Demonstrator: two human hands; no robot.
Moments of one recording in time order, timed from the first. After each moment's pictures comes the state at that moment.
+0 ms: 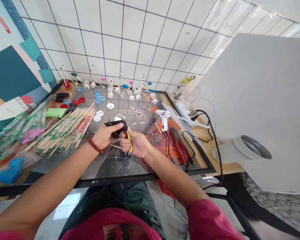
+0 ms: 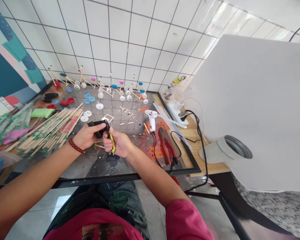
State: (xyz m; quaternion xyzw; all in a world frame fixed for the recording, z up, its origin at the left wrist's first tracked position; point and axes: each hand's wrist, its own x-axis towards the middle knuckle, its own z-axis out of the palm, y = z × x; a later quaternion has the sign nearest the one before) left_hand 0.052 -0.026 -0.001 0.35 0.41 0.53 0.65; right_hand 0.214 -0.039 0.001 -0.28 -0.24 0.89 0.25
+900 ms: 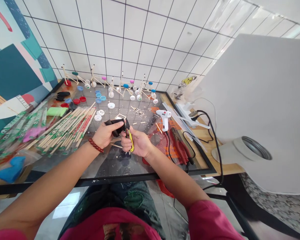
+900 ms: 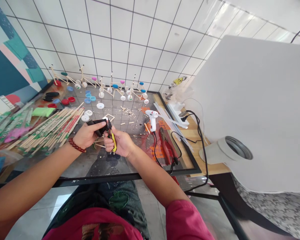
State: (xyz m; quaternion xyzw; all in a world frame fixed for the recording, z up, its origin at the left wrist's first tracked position) left_hand 0.055 -0.028 0.004 0.34 0.40 0.57 0.63; right_hand 0.216 -0.038 0.003 -0.27 -0.25 0.89 0.26
